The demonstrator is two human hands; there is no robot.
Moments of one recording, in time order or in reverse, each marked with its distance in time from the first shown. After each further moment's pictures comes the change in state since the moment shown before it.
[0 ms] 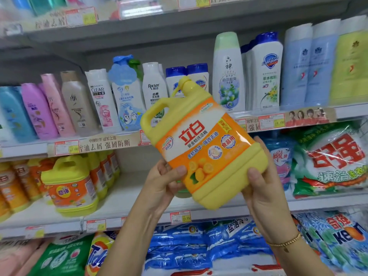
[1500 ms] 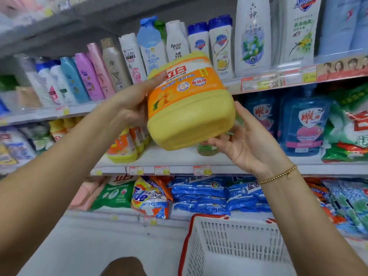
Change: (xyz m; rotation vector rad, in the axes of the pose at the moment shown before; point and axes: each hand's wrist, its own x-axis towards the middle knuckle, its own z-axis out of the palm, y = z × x) left_hand -0.029 0.116 0.033 0.339 0.326 -0.277; right_hand -0.008 -0.026 0.032 0.413 -0.226 0.677
